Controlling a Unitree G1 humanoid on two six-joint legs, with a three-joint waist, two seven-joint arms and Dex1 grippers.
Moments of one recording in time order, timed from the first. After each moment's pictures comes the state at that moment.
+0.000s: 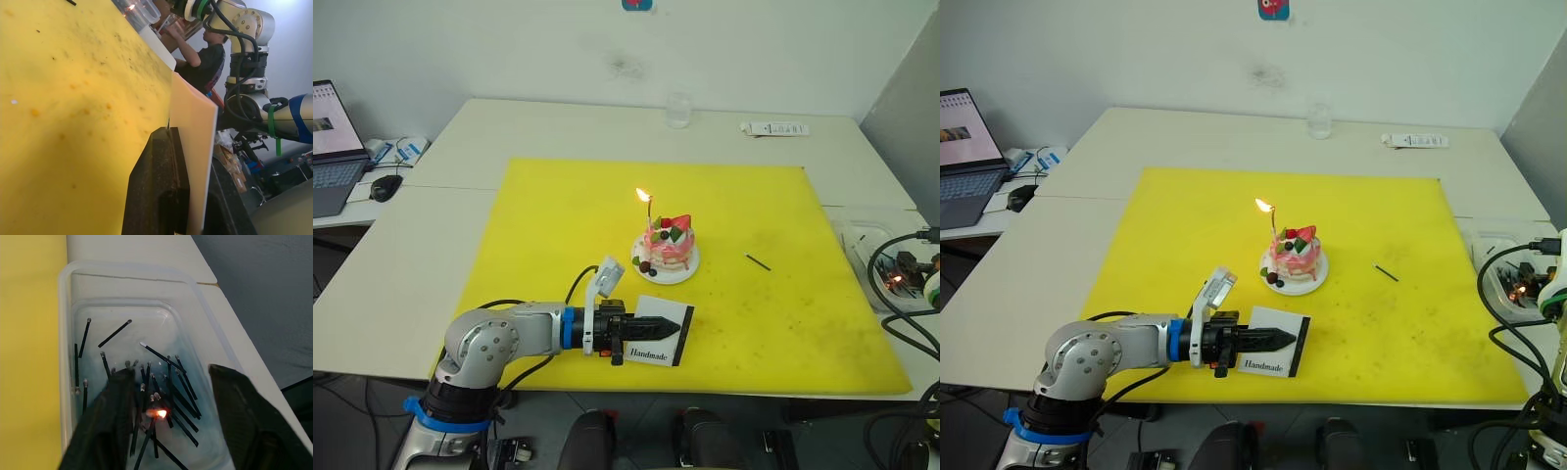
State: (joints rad) left arm -0.30 0.49 -0.05 -0.35 -1.09 1.21 -0.69; right arm -0.26 -0.59 -0.61 -0.27 -0.04 1.03 0.38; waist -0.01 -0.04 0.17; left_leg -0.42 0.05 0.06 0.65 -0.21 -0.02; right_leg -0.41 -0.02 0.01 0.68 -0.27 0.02
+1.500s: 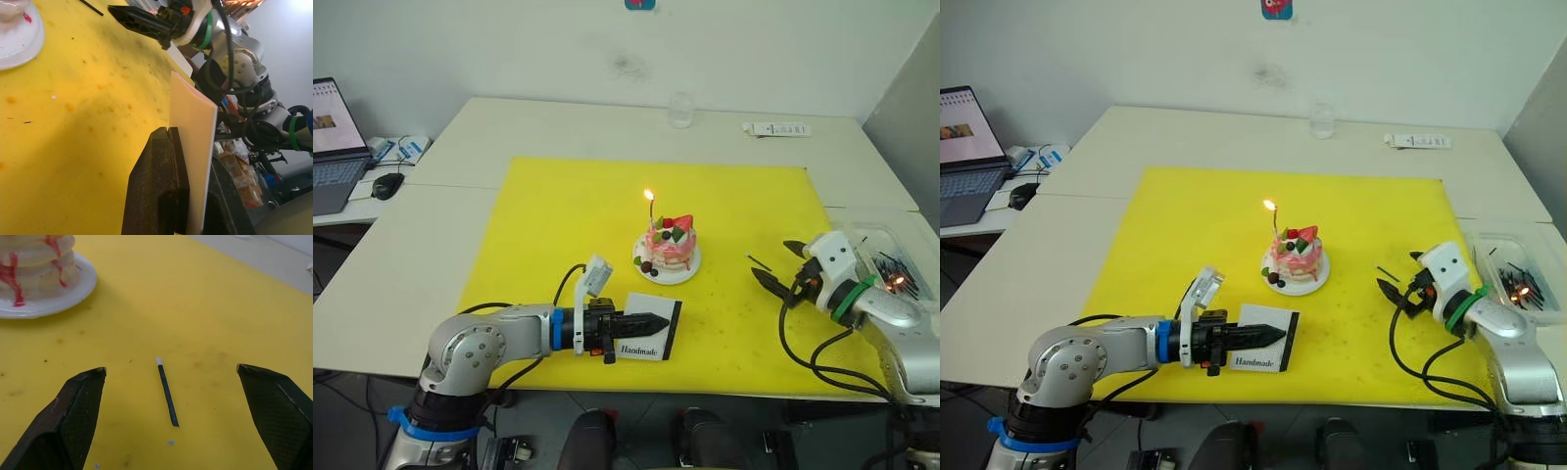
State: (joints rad) left arm -0.27 0.53 0.00 -0.38 -1.12 1.21 -0.64; right arm -0.14 -0.60 -0.14 -0.18 0.22 0.40 0.66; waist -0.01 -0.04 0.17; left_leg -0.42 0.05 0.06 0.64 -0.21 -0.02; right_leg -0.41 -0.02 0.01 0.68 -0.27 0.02
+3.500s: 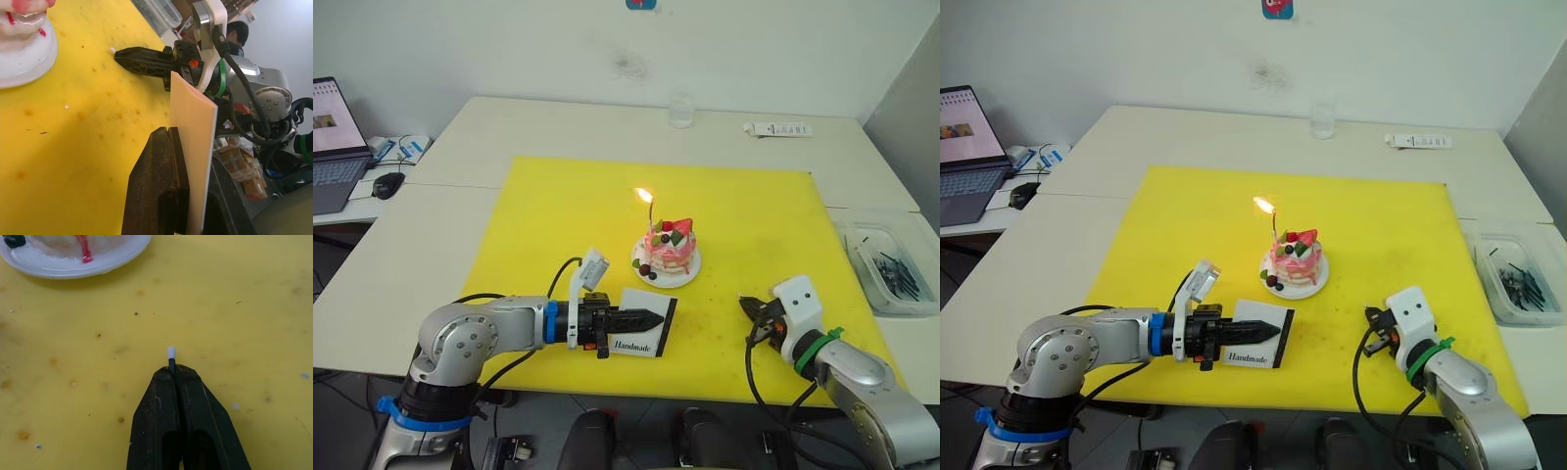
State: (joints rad) left arm -0.31 0.57 0.01 -0.37 -1.14 1.24 -0.65; right arm 0.15 -0.45 -0.04 -0.66 0.25 0.76 0.37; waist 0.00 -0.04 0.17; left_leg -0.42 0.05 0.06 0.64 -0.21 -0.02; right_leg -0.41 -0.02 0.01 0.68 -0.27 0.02
